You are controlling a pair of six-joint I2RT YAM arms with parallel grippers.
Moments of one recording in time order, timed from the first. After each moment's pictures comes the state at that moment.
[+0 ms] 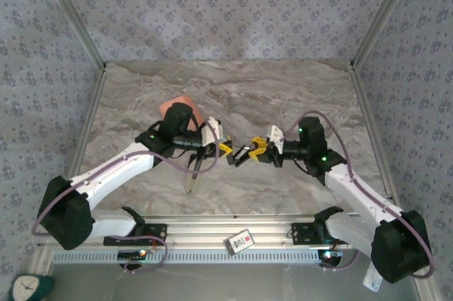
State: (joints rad) left arm -0.66 1.25 0.89 -0.20 0.71 0.48; right arm 0.36 1.00 0.54 0.00 -0.89 -0.44
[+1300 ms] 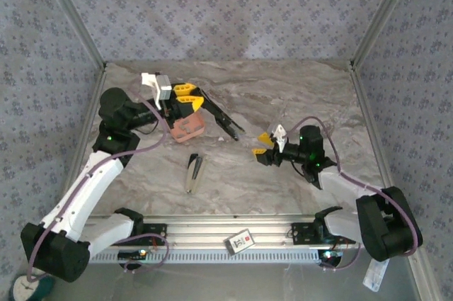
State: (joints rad) left arm -0.37 1.02 0.97 0.26 0.86 -0.15; right arm 0.33 1.17 0.38 0.39 -0.76 -0.23
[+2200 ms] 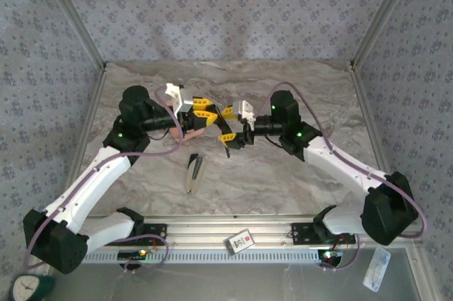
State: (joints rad) left arm -0.48 1.09 0.97 0.07 0.89 0.08; right arm 0.61 1.32 0.95 0.13 -0.86 -0.32
